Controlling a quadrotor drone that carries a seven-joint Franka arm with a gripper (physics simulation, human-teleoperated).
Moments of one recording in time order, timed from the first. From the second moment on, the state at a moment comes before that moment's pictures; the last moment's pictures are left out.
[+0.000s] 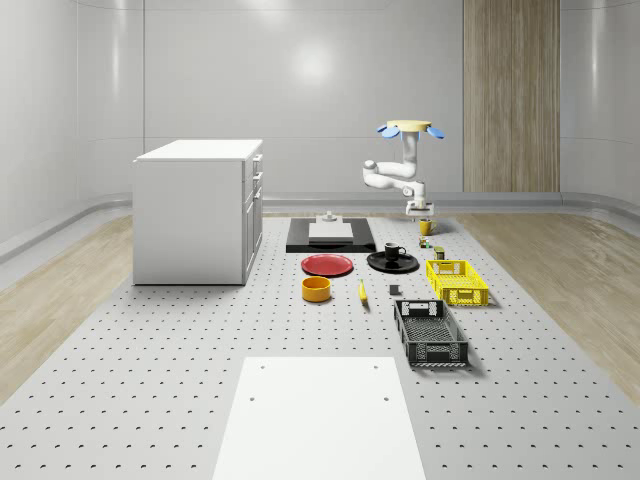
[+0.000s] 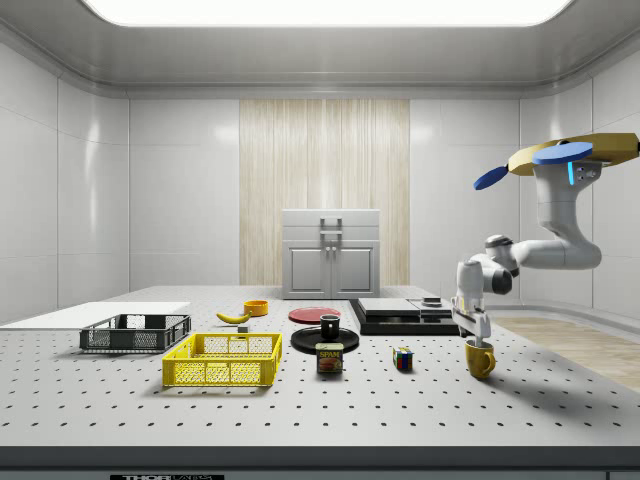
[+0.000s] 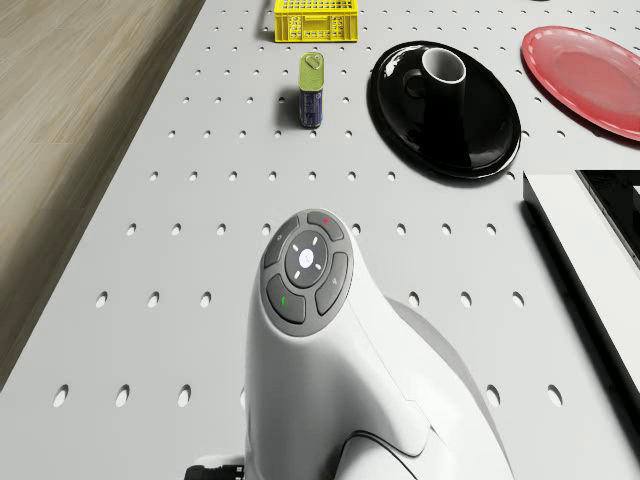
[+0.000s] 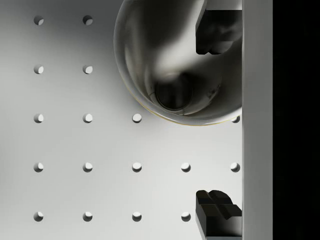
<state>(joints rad) -1.30 -1.57 1.22 -2.77 -1.90 1.69 1.74</state>
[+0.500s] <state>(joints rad) -1.30 -1.56 1.20 -2.76 -1.92 1.69 1.73</state>
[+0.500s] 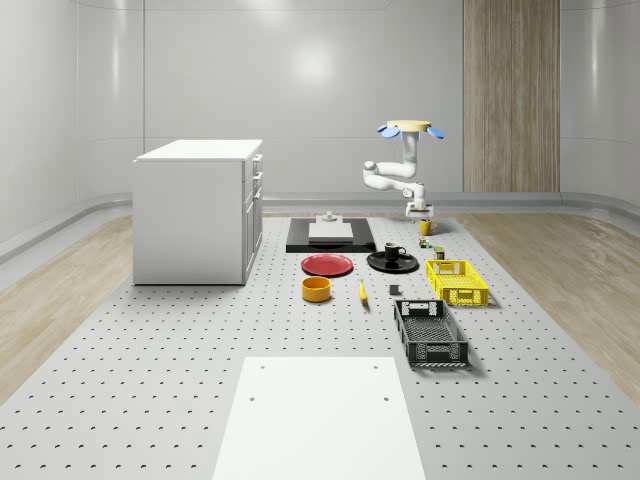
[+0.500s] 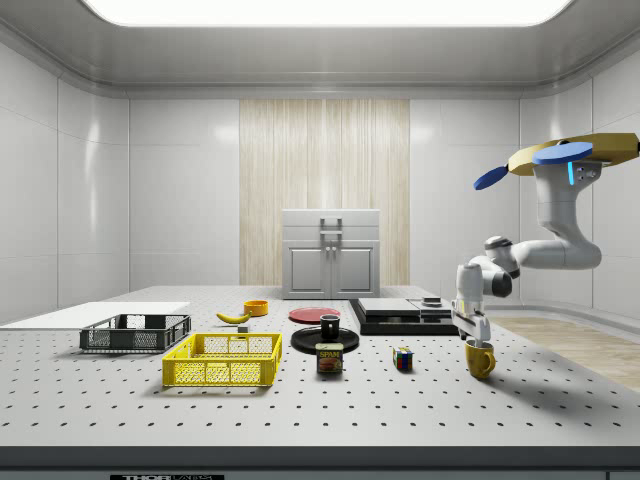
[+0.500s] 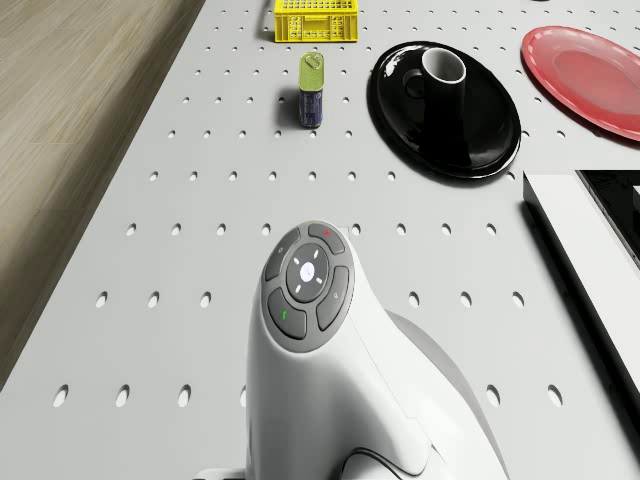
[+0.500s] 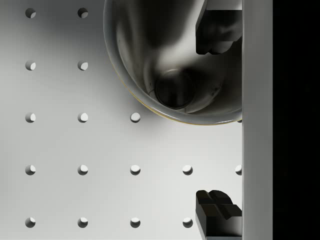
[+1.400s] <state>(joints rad) -1.31 -1.54 1.19 -2.76 -1.93 1.68 1.74</state>
